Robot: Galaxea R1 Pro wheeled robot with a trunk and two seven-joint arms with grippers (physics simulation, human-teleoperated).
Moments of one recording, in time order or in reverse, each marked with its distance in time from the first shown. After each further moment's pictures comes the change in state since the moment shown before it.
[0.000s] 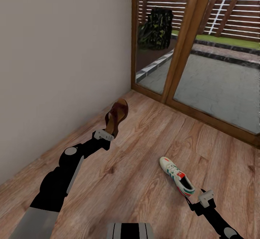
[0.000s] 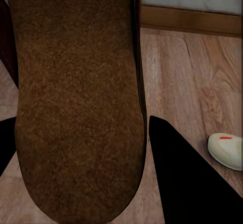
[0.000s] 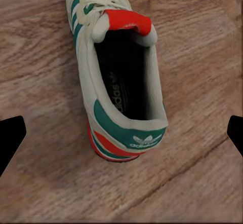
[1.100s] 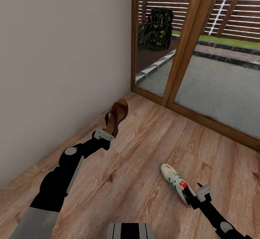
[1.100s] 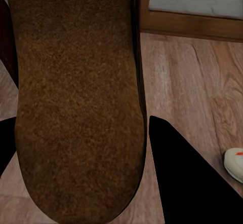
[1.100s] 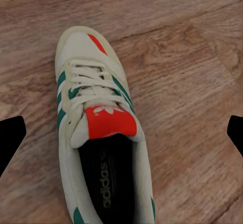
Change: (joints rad) left arm 0.000 0.000 0.000 -0.001 -0.002 -0.001 0.001; right arm 0.000 0.003 0.003 -0.077 -0.001 0.001 0.002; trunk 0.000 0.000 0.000
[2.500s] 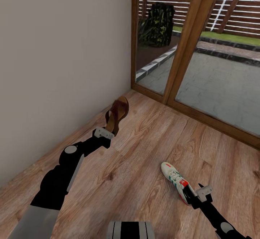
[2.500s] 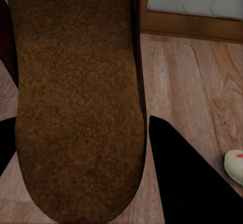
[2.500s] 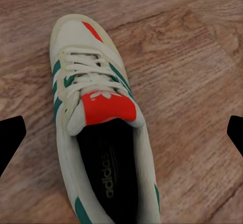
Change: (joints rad) left arm -0.014 -0.002 -0.003 -0.008 0.004 0.000 -0.002; right arm 0.000 0.002 -0.001 0.008 -0.046 0.000 -0.001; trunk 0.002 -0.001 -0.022
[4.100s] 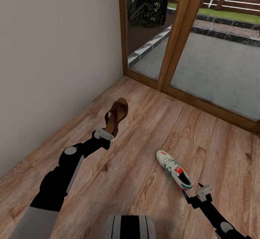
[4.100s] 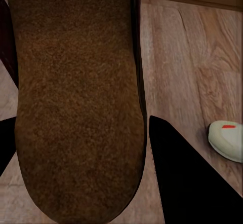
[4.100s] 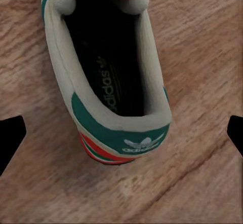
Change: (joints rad) left arm 0.011 0.002 0.003 0.002 -0.005 0.000 0.003; right arm 0.000 0.000 0.000 -0.005 0.000 0.000 -0.001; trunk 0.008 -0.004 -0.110
